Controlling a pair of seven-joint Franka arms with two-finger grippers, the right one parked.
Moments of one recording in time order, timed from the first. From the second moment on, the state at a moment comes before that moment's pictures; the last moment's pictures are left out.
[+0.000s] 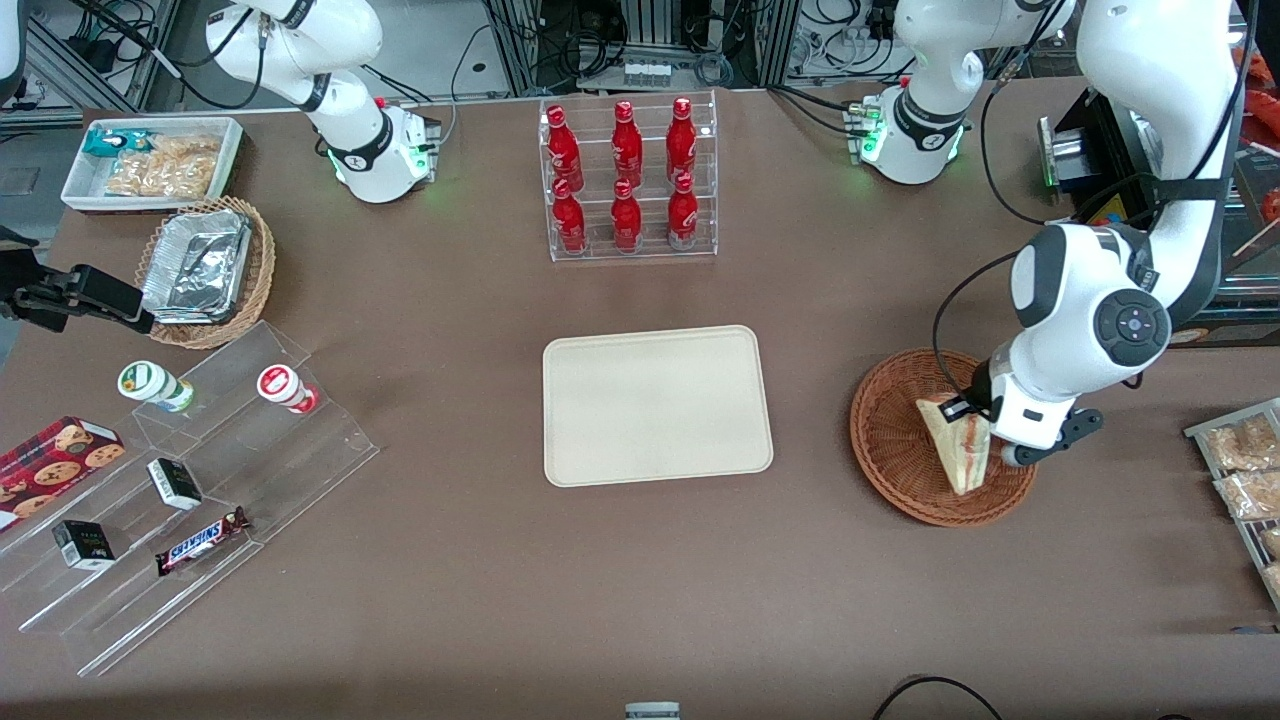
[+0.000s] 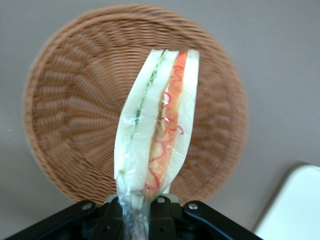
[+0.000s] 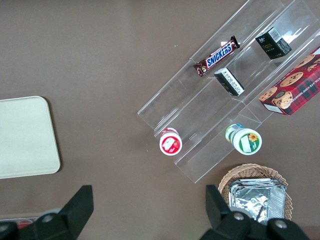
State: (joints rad) arm 0.04 0.27 -0.21 -1.95 0.02 2.15 -0.57
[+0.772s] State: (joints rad) arm -0.28 0.46 -0.37 -1.71 0.01 2.17 -0.70
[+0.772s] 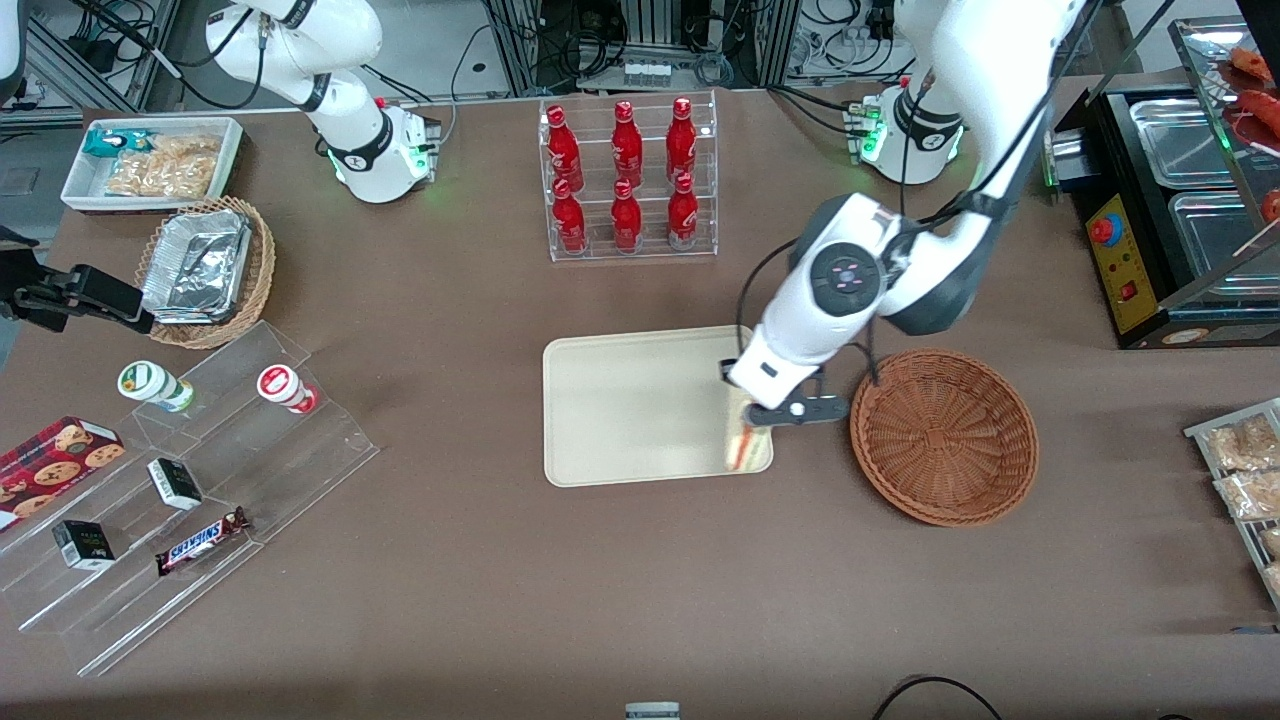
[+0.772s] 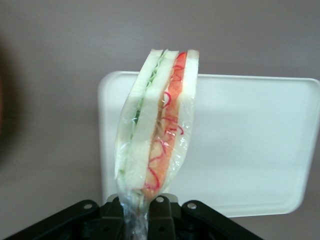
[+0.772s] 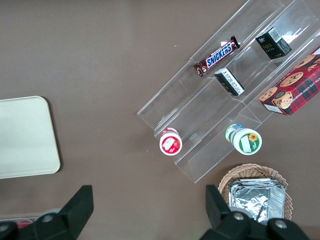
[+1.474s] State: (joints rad) arm -0.58 0.78 -0.23 -1.42 0.09 2.21 -1.03
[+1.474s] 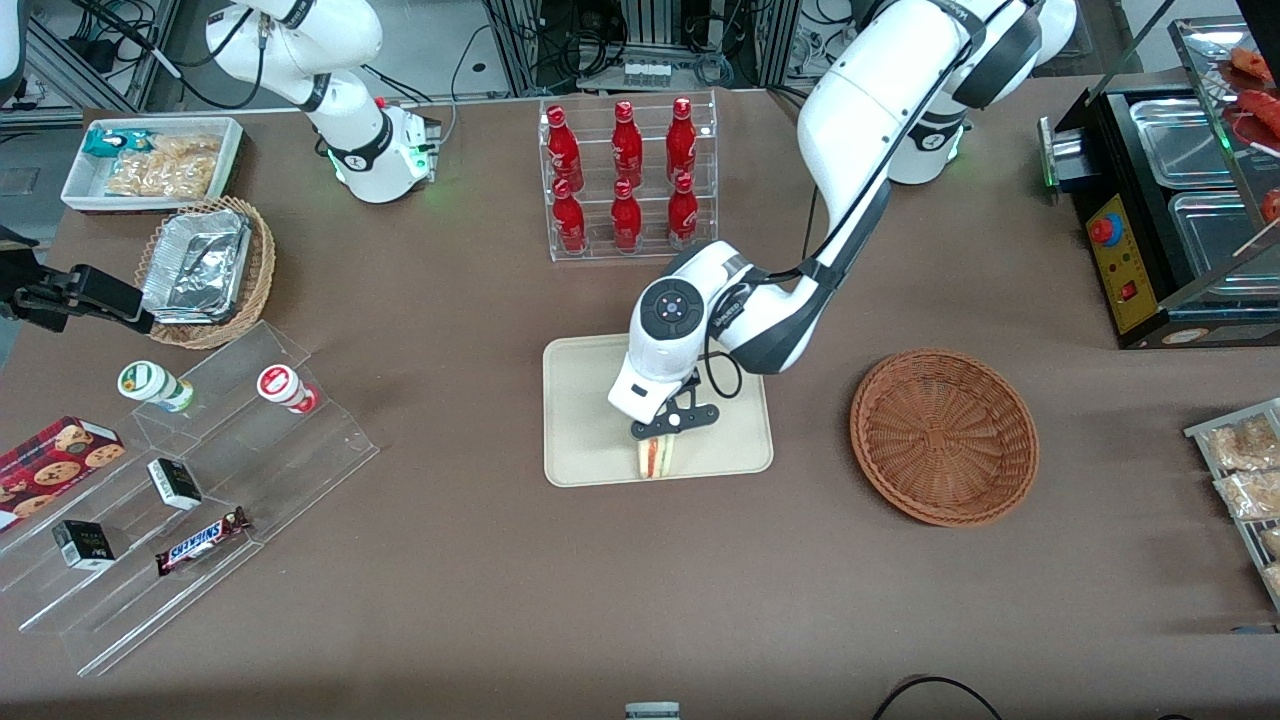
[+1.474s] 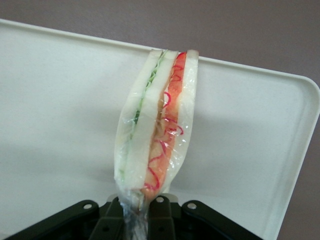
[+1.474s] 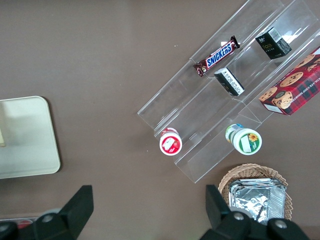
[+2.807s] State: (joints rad) arm -0.60 0.74 -0.11 -1.34 0.09 2.21 -1.05
